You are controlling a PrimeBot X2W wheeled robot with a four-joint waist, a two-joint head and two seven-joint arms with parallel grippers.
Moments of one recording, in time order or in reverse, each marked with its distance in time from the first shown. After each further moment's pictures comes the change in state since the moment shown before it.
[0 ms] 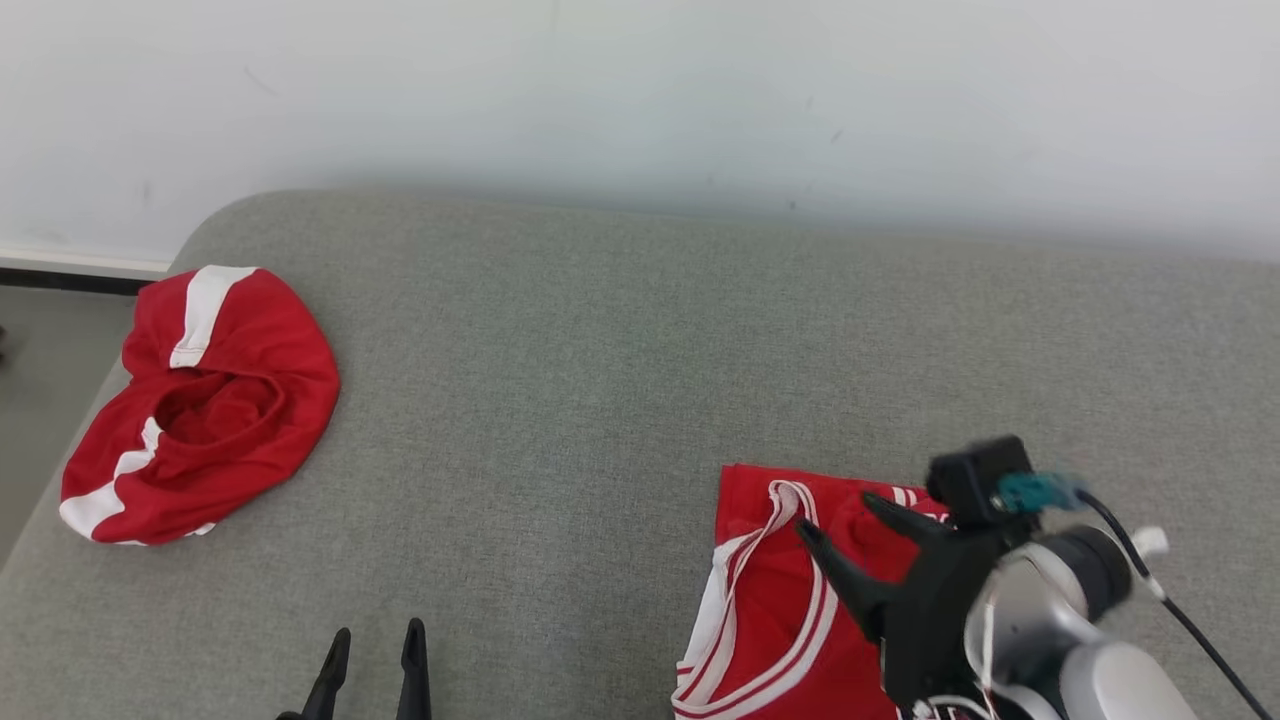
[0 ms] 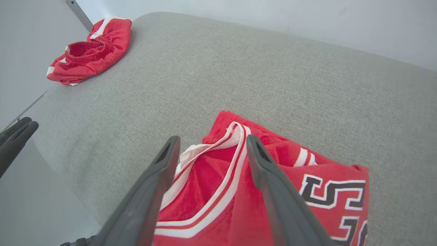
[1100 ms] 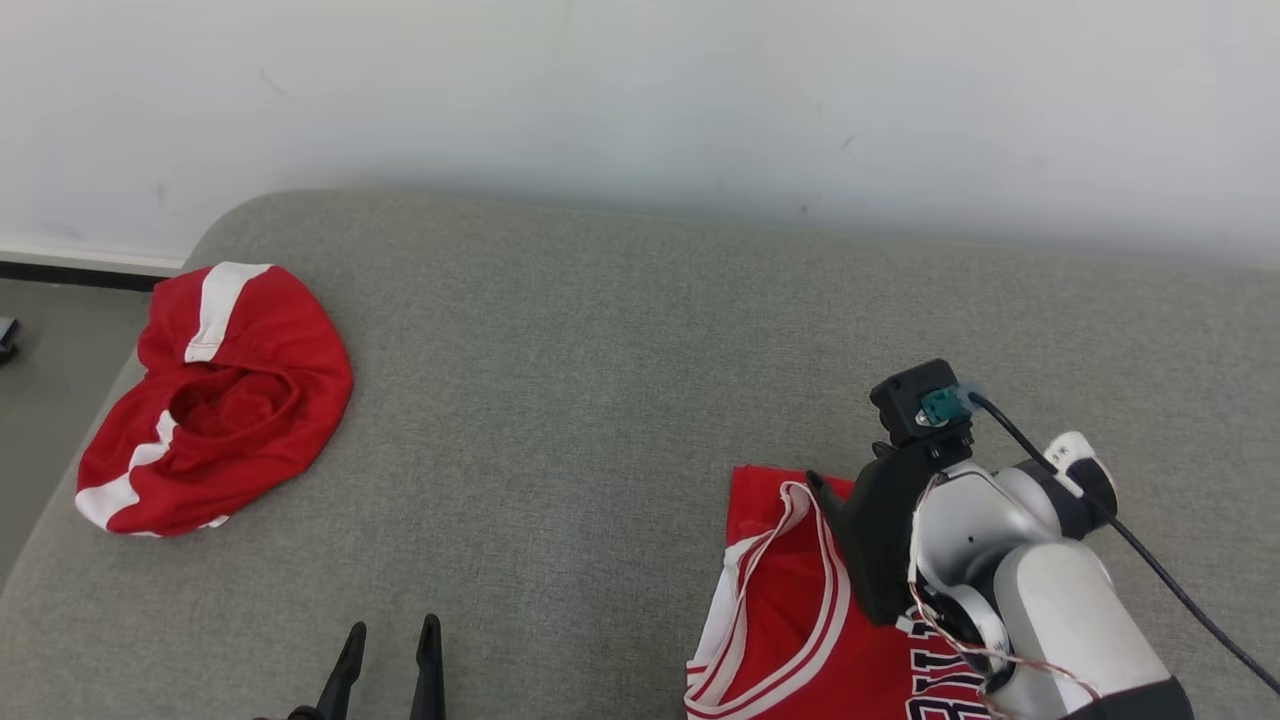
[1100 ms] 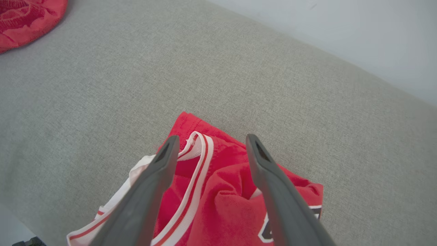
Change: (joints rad) left arm -0.003 -0.003 -0.018 0.001 0.007 -0.003 0.000; right arm -0.168 0.084 -0.036 0.203 -0.257 0.000 0.103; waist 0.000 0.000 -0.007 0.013
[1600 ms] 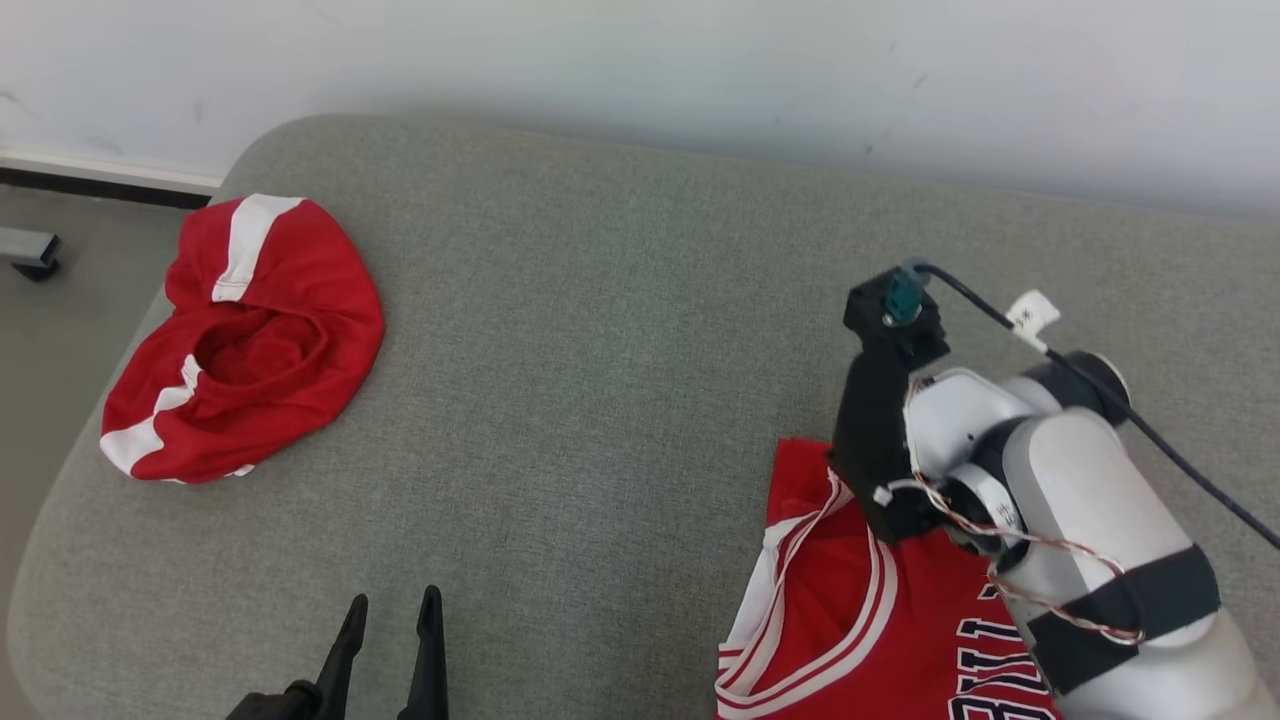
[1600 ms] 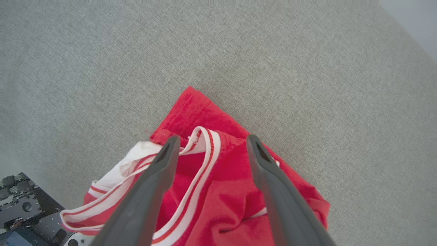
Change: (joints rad) left arm -0.042 0.000 -0.012 -0.001 -0.035 0.001 0.000; right arm -0.253 -0.095 0.115 0.086 0.129 0.000 0.427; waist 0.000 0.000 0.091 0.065
